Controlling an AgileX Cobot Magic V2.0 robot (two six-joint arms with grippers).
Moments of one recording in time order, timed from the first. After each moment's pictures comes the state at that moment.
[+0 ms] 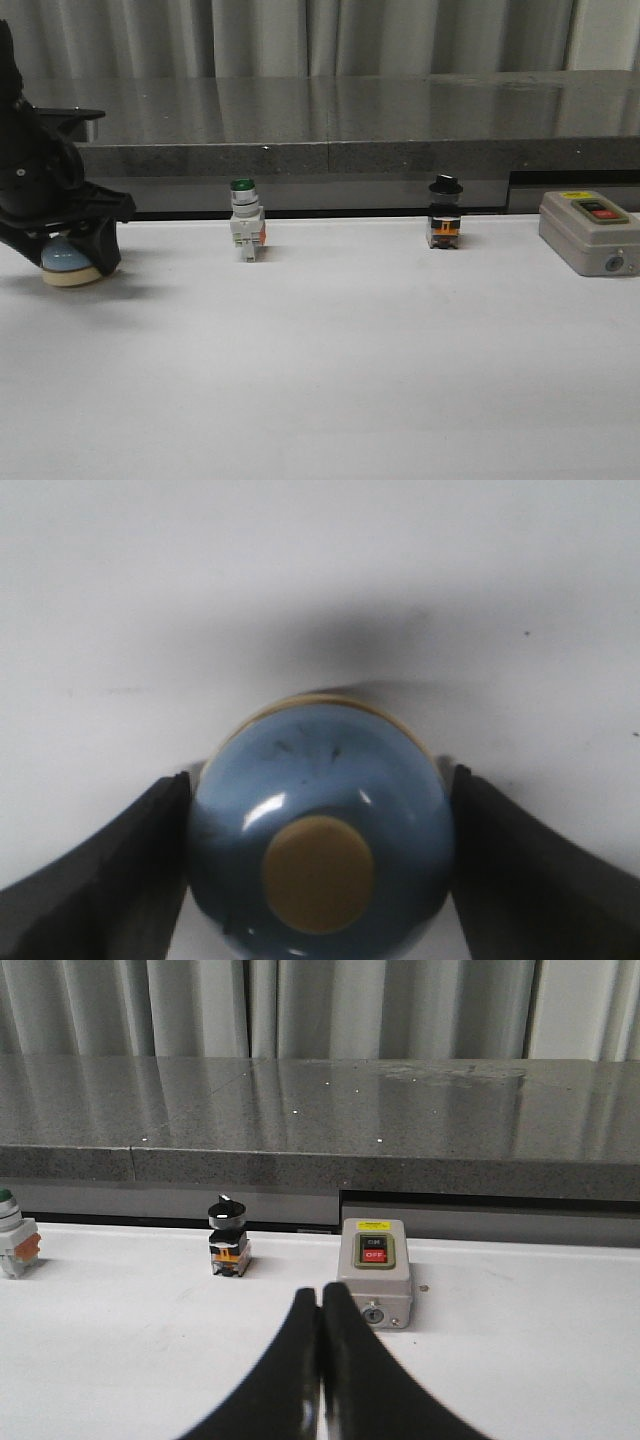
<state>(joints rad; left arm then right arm) -0.16 2.00 -1.32 0.00 0.54 0.04 0.10 -0.01 0.03 -0.04 0.03 0.05</state>
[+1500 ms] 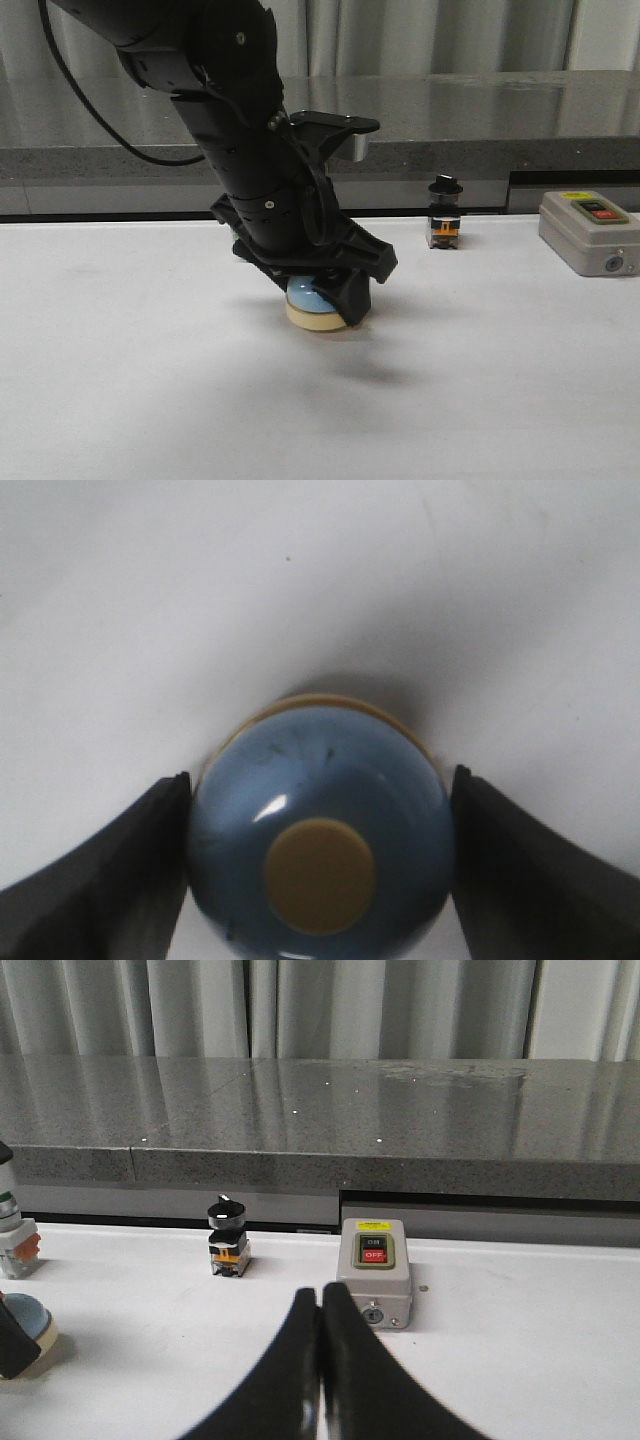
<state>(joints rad) -0.70 2.04 -1.37 -0.01 0.49 0.04 0.10 -0.01 0.03 -0.04 0.03 0.05</state>
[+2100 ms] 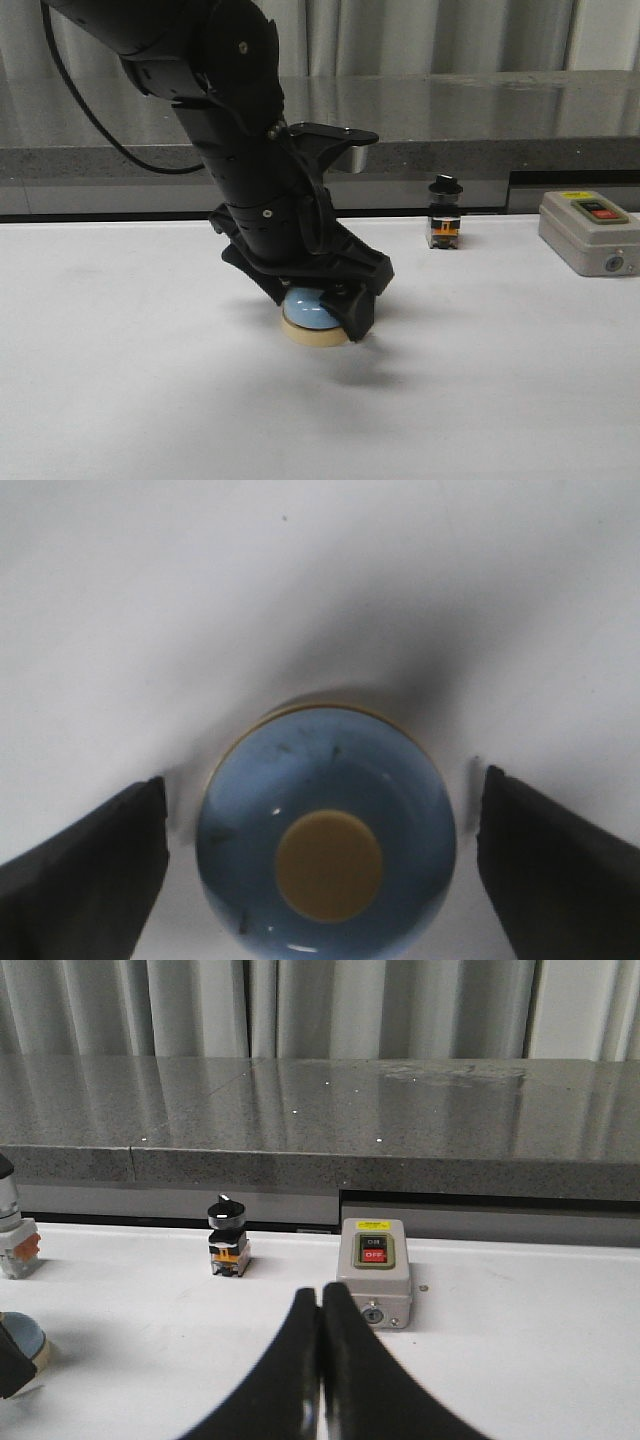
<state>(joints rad) -0.70 2.05 -1.37 -0.02 0.51 0.04 0.10 -0.01 0.03 -0.04 0.03 0.05</state>
